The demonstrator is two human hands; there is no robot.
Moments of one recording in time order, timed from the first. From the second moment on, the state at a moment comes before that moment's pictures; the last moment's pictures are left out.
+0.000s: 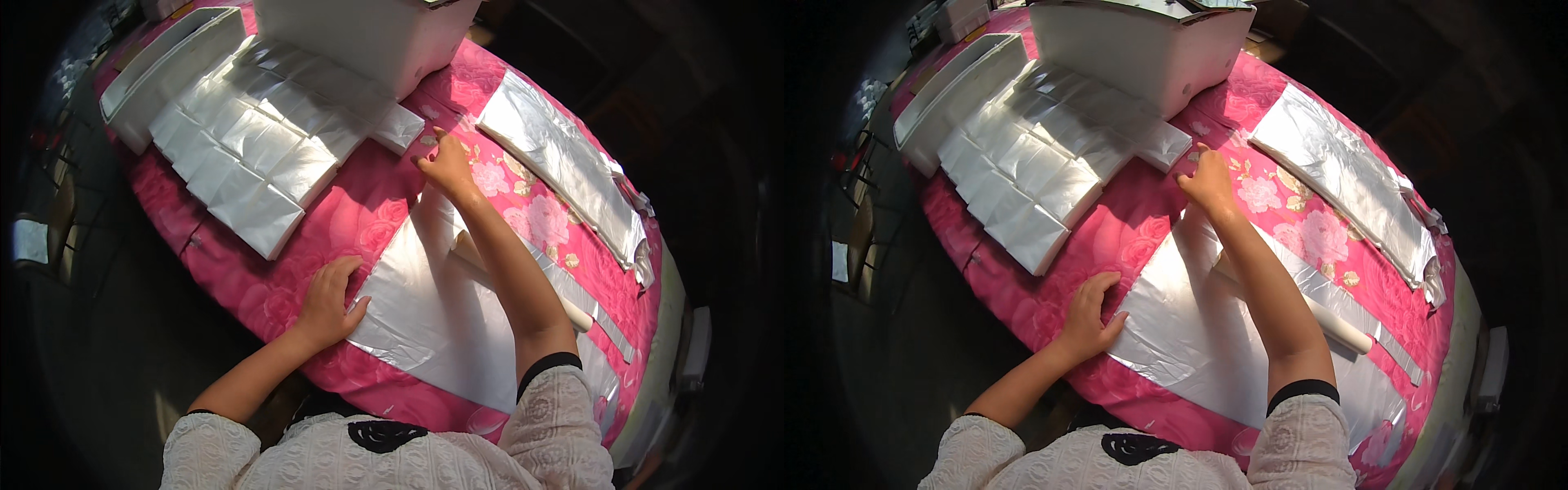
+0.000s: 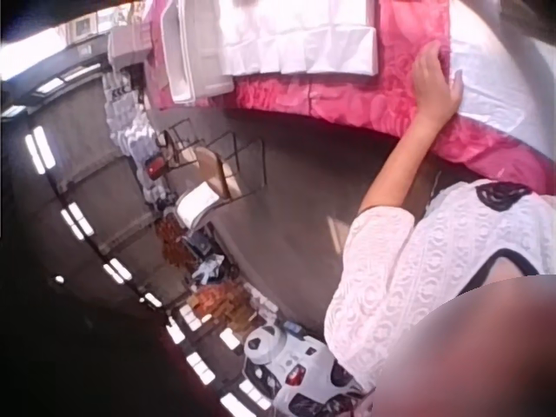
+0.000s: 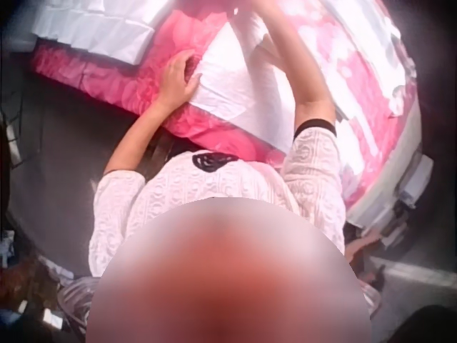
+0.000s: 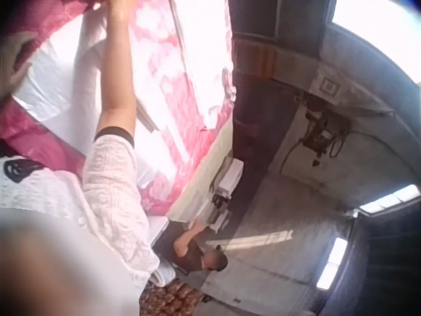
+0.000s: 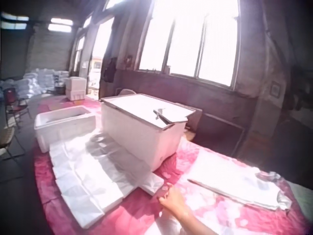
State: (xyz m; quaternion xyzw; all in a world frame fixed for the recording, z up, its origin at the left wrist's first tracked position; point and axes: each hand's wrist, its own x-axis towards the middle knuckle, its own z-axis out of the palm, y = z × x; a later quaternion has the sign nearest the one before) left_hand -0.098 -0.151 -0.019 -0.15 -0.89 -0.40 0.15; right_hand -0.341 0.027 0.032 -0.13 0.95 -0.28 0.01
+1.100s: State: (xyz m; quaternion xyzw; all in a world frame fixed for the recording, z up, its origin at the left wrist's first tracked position) left_hand -0.100 -0.149 -0.007 -0.16 -0.90 -0.38 0.11; right_hand -0.393 -0.015 -0.028 -0.02 0.96 -0.23 -0.16
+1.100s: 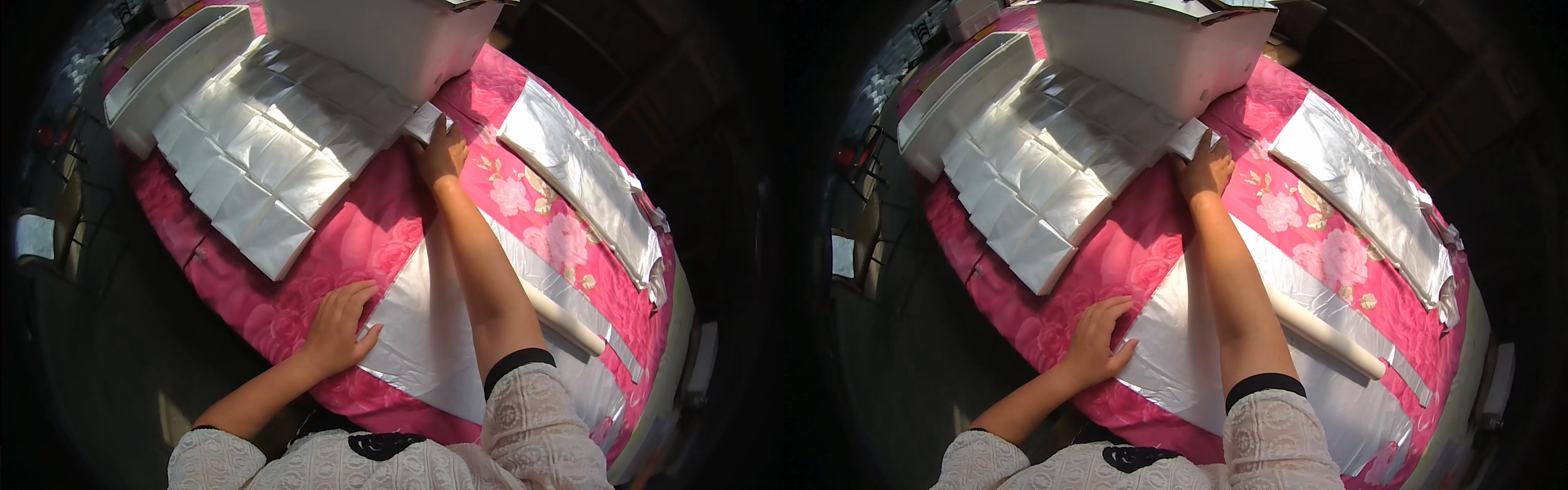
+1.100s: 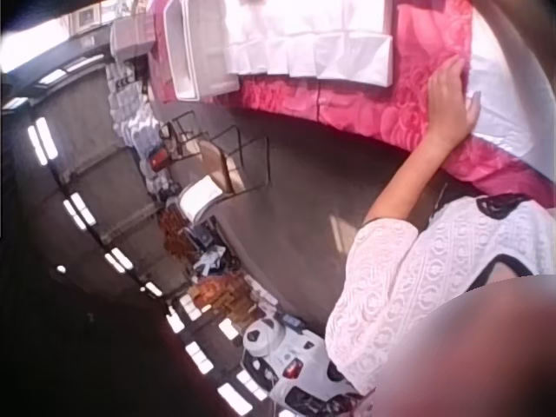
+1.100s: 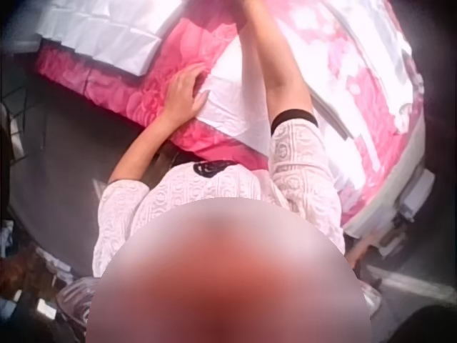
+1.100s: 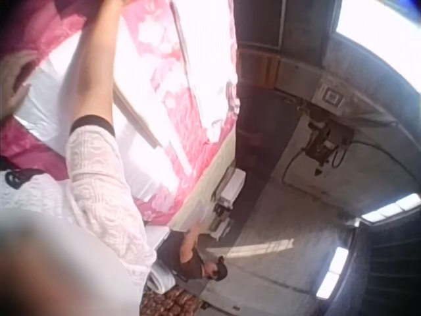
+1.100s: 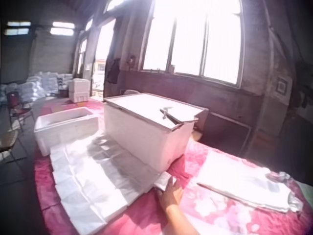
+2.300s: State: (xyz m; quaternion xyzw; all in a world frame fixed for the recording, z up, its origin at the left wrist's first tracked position) left_hand -0.094 -0.142 -0.021 -0.22 -0.90 -0.31 0.24; right_hand 0.054 0.244 0.049 0.10 0.96 -0.24 0.06
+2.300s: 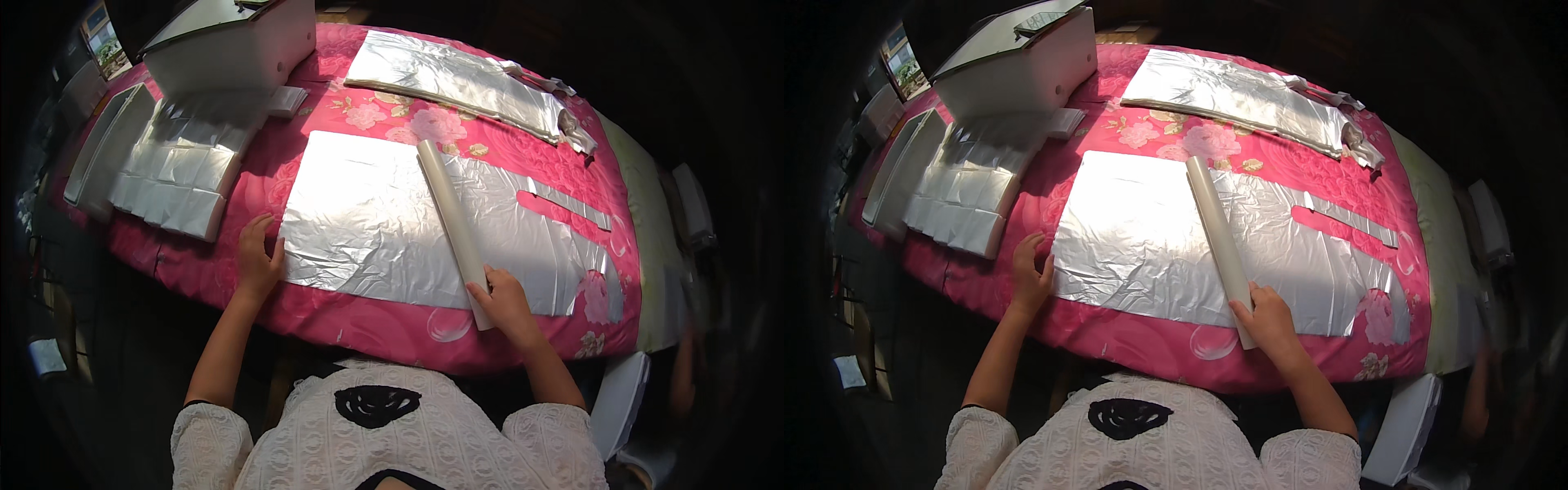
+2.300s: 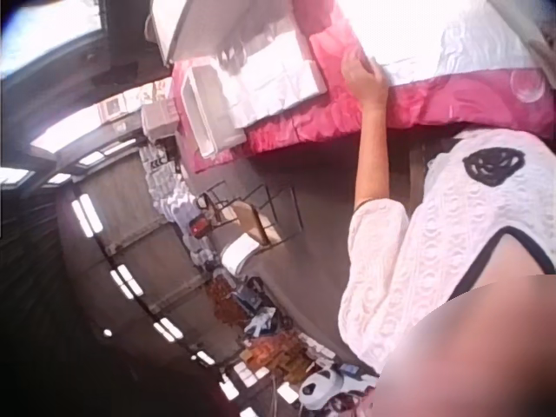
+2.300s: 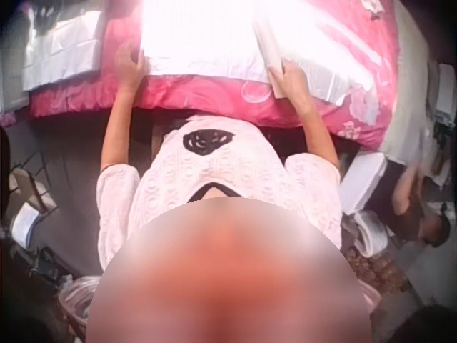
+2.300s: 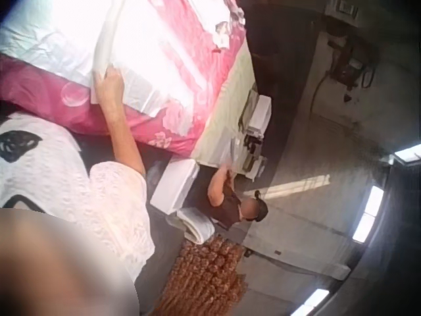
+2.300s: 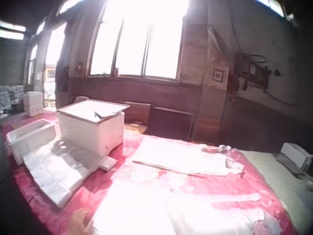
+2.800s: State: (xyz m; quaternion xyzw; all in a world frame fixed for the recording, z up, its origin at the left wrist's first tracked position) left_hand -0.047 0.067 0.000 -0.48 -0.83 -0.30 0.00; right_hand 0.046 0.355 -0.022 0.05 0.99 -0.13 -0.07
